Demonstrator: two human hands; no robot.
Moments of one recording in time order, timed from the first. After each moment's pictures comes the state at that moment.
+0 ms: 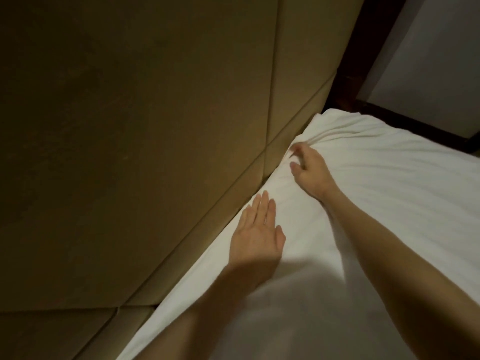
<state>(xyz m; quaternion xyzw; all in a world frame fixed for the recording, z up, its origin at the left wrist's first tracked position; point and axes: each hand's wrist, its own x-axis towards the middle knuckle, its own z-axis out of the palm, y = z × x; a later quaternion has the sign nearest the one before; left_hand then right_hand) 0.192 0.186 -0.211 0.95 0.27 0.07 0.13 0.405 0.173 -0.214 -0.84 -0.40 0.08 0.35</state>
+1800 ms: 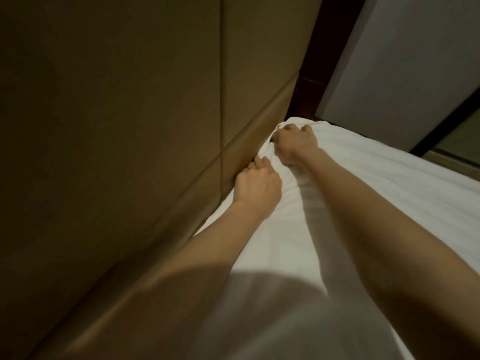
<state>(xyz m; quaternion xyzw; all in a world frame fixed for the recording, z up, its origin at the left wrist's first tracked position) 0.350 0.236 -0.221 0.98 0.19 0.05 -0.06 0.508 0.218 -0.204 -0.91 -0.40 0.01 -0.07</state>
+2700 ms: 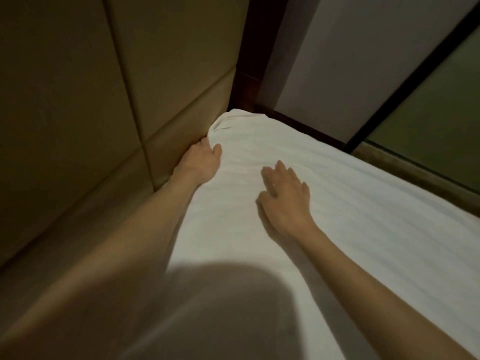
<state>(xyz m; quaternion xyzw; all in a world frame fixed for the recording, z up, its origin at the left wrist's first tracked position) 0.406 0.251 -0.222 0.90 0.30 0.03 0.31 0.398 0.046 -0.178 -0.95 -0.23 0.10 0.19</state>
